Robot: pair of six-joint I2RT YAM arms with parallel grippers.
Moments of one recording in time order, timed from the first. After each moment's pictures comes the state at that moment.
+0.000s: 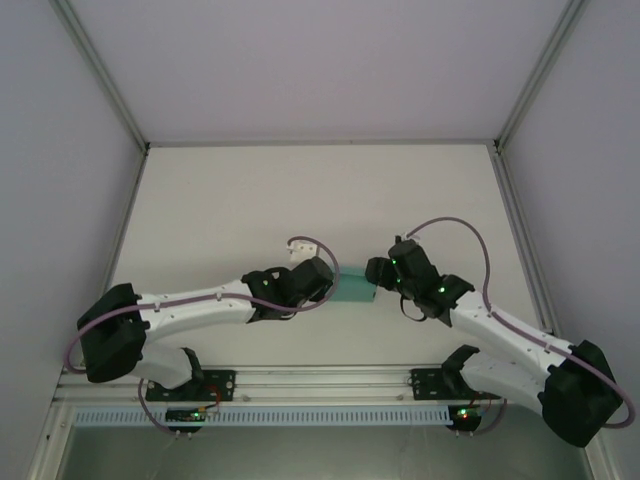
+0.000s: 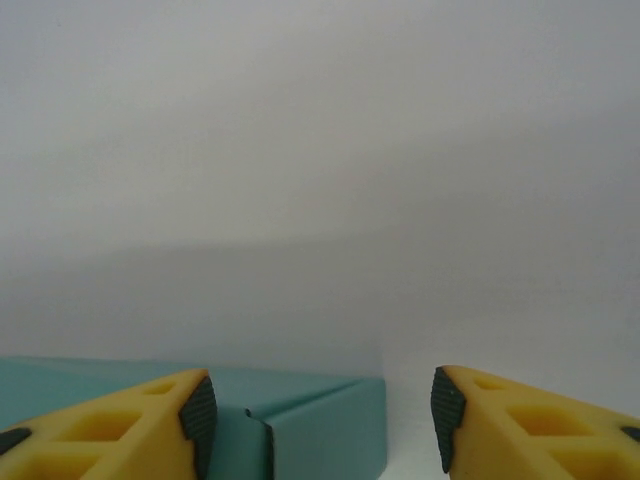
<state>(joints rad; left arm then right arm) -1.14 1.41 0.88 -0.38 -0.46 -0.84 0.65 1.00 0.55 -0.32 0.14 0.77</state>
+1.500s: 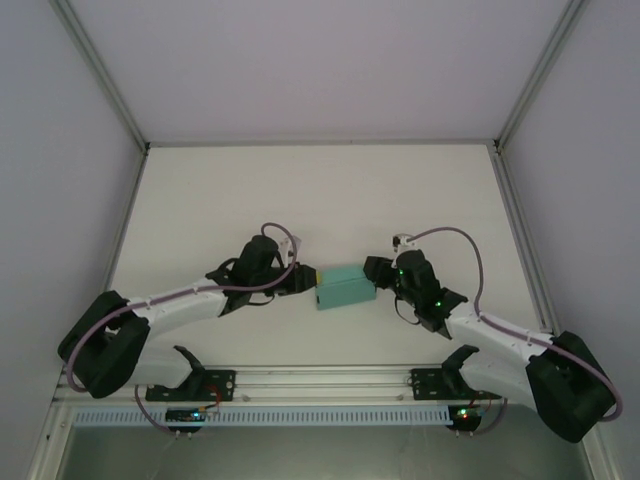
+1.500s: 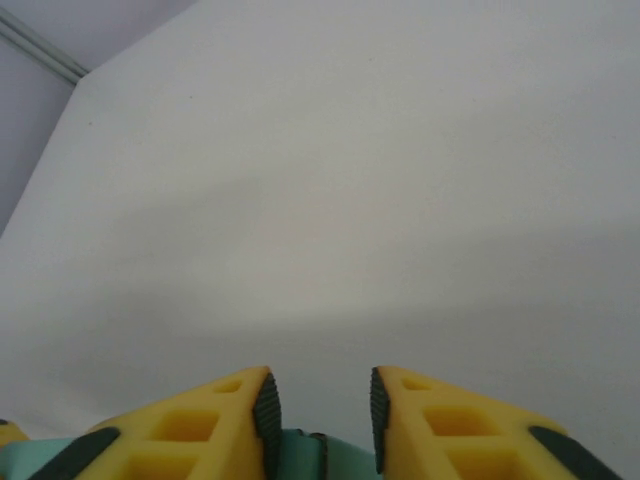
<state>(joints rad) -0.75 1.35 0.56 0.13 0.41 -0.88 0.63 1.07 0.33 0.22 0.06 0.68</state>
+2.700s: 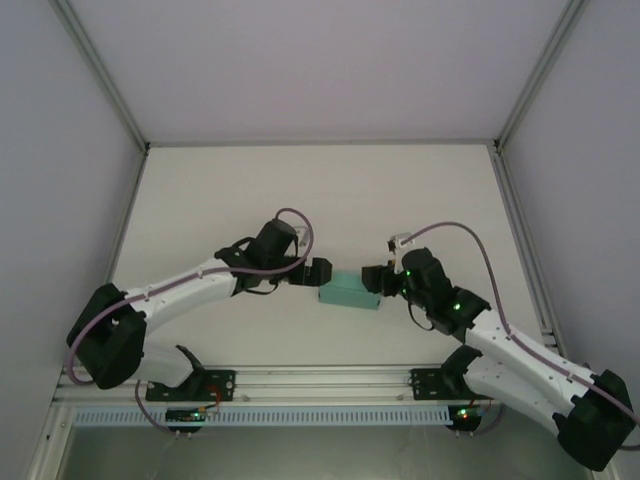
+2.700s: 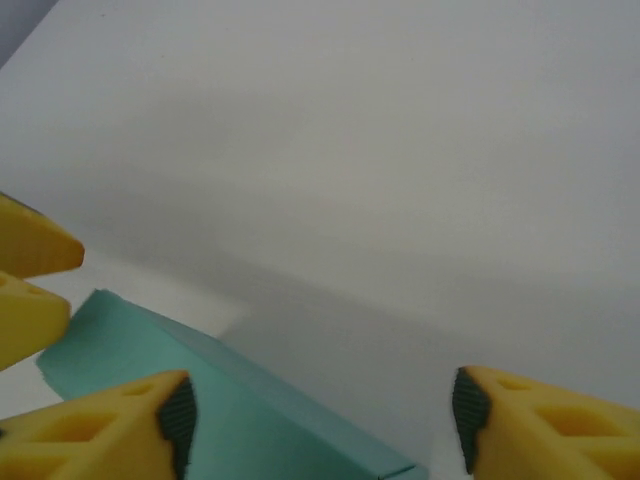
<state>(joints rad) -0.79 1.38 0.87 -0.34 0.18 -0.62 0.69 0.82 0.53 -0.27 0.07 0.41</state>
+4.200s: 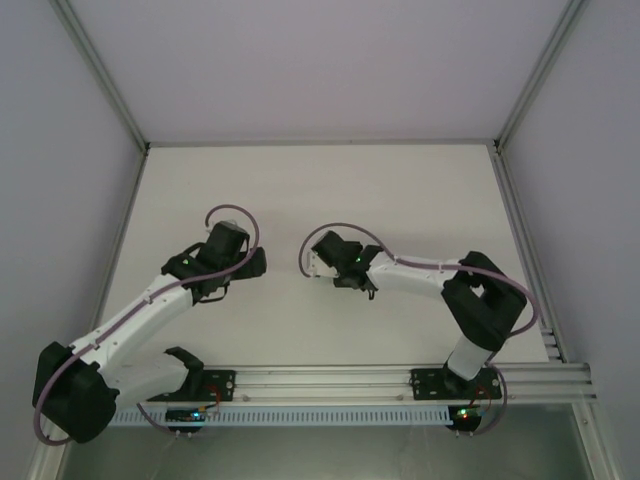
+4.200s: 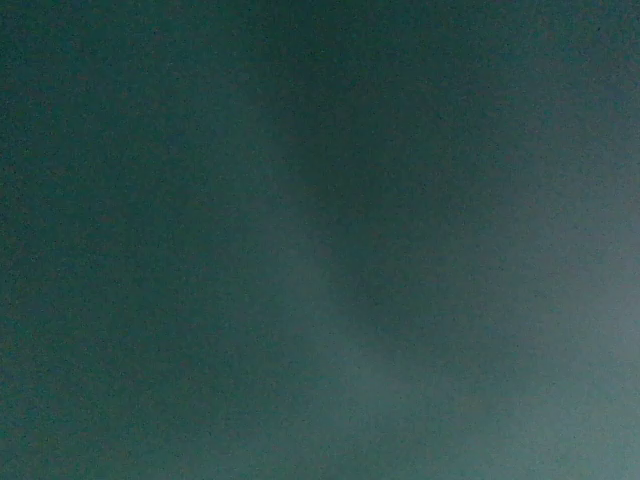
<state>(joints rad) -0.57 1.07 0.77 -0.67 -0.28 -0.60 0.89 1.68 0.98 -0.36 0.46 -0.80</state>
